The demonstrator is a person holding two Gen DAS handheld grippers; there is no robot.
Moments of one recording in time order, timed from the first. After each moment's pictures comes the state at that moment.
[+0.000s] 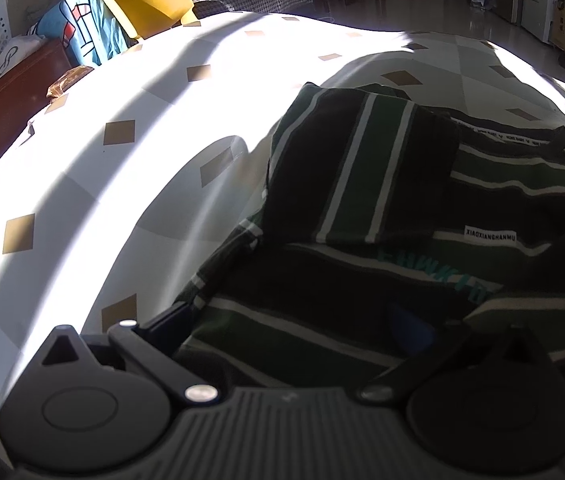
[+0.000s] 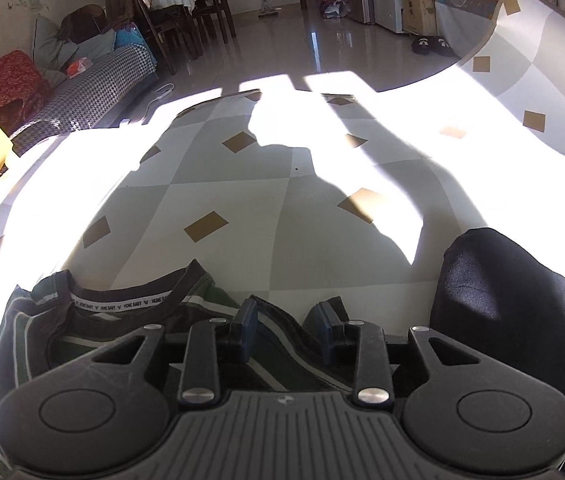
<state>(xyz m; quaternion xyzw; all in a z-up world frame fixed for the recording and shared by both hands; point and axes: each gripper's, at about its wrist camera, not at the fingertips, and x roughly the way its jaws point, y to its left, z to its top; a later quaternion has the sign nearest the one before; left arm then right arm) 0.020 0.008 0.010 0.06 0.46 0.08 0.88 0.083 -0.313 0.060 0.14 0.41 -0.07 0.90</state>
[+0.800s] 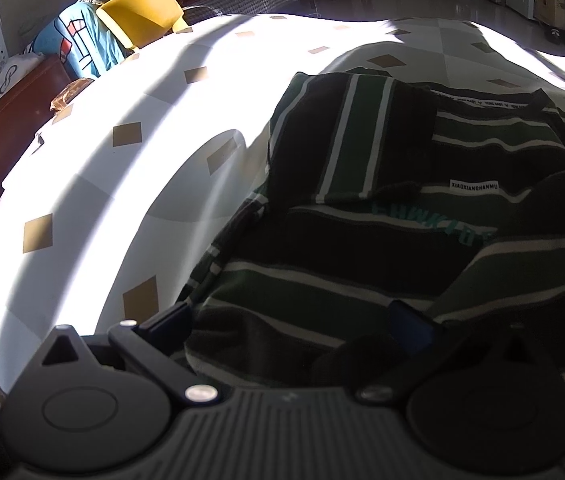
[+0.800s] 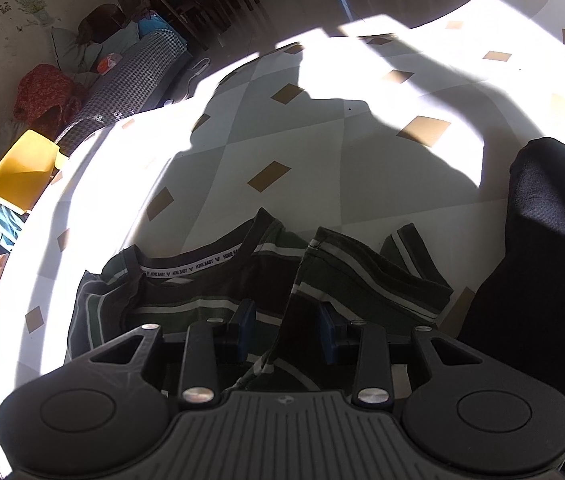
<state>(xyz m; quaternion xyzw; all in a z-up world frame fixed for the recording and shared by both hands) -0.011 -0.001 0.015 0.10 0.47 0.07 0.88 0.078 -0.304 0.042 0.23 0.45 0.00 0.86</state>
